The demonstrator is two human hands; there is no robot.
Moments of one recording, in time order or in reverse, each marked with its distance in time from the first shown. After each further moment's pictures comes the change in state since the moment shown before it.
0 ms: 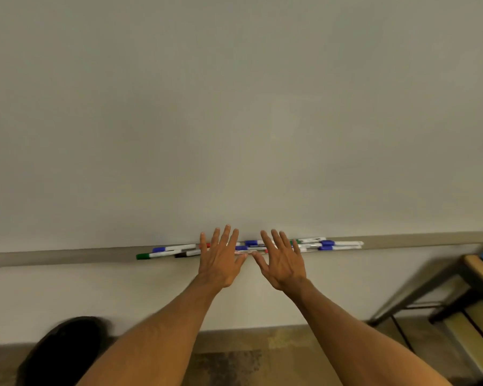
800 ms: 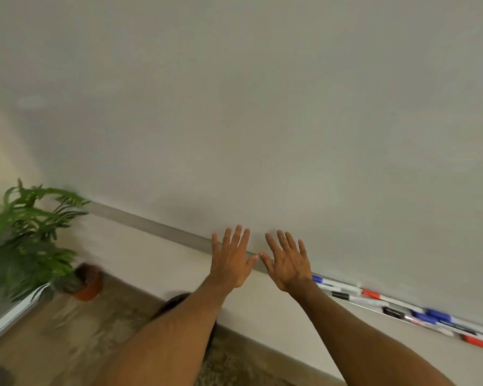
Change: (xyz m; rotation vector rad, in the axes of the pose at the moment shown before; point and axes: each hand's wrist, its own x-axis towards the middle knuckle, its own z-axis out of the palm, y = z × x) left_hand -0.042 -0.392 0.003 -0.020 0.067 -0.369; right_hand 0.120 -0.396 0.068 -0.053 -0.055 -0.446
